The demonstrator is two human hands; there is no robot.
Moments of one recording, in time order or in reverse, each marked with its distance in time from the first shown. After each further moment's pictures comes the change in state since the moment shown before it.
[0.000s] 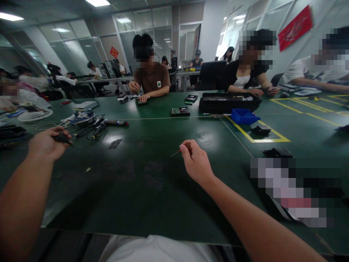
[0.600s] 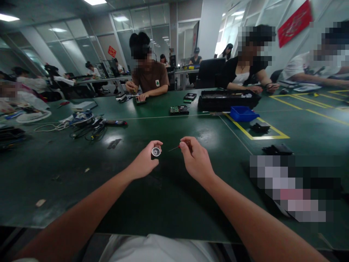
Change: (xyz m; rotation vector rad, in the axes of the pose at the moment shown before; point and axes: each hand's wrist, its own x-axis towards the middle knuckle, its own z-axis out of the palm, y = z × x) left_hand -0.181 -0.072 0.182 0.344 -0.954 0.294; right_hand 0.000 0.000 -0.002 0.089 0.037 0.028
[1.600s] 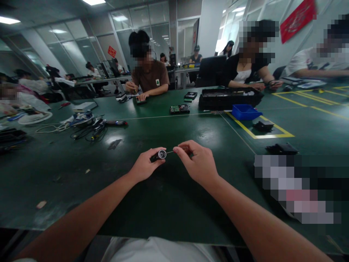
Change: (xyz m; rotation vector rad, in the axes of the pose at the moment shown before) left_hand -0.008 -0.022 0.001 0.217 0.010 0.160; right_hand -0.005 -0.015 -0.011 -0.140 -0.008 -0.140
